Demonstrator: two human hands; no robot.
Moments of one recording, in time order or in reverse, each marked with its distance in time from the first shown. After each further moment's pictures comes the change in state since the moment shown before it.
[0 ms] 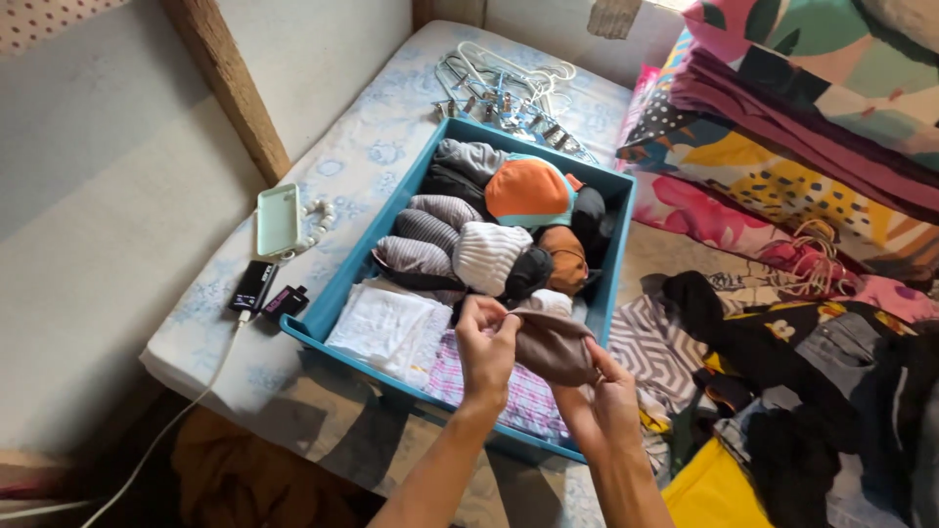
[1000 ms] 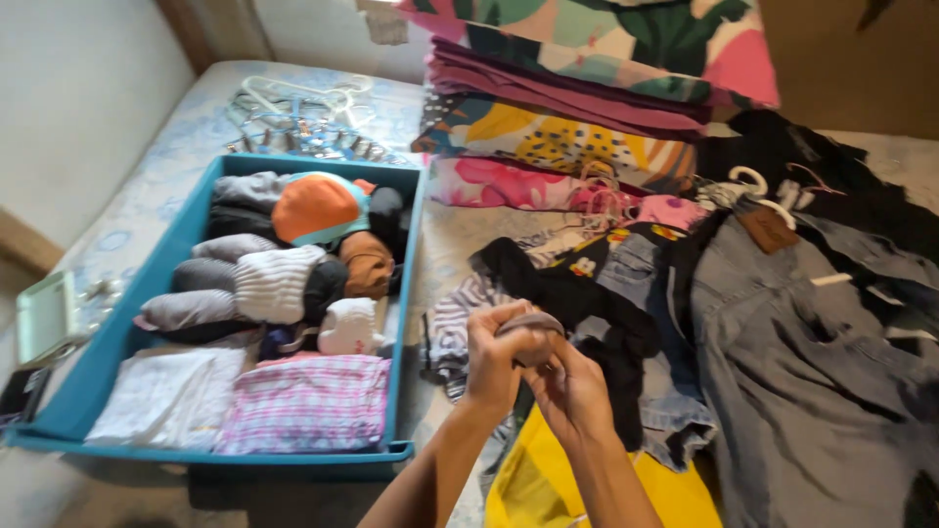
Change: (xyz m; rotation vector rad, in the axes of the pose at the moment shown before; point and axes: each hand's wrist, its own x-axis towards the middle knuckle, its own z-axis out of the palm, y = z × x) left_hand -0.119 -0.074 0.202 -0.480 -0.715 -0.352; right_hand -0.040 -0.171 -0.159 -0.132 -0.006 -0.413
